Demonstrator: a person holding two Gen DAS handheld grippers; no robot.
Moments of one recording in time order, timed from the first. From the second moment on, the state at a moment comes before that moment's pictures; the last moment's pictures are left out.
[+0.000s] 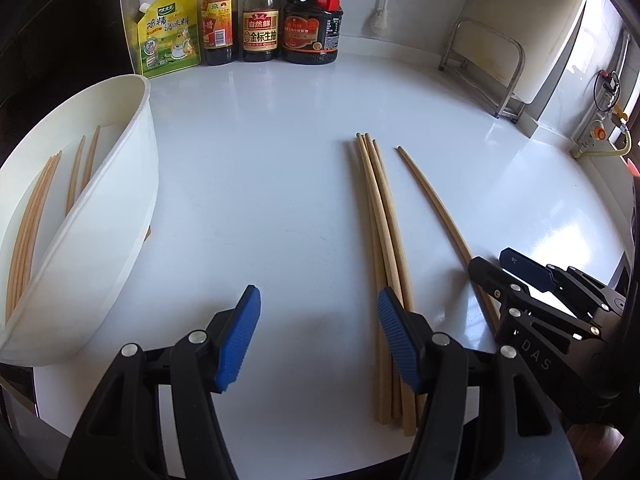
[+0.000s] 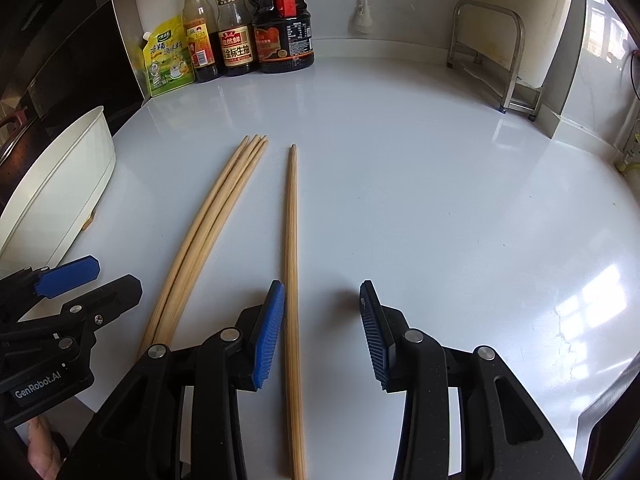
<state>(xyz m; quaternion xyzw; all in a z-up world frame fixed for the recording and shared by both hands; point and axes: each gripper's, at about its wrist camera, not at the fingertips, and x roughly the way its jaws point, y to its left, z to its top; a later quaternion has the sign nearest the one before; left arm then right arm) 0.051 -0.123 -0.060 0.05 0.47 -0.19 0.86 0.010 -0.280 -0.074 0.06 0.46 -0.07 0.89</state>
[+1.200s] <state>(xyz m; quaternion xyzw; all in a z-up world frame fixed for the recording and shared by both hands) 0.077 -0.157 -0.071 0.07 0.47 -0.18 0.86 0.023 -0.273 -0.077 0.01 0.45 -0.05 0.89</state>
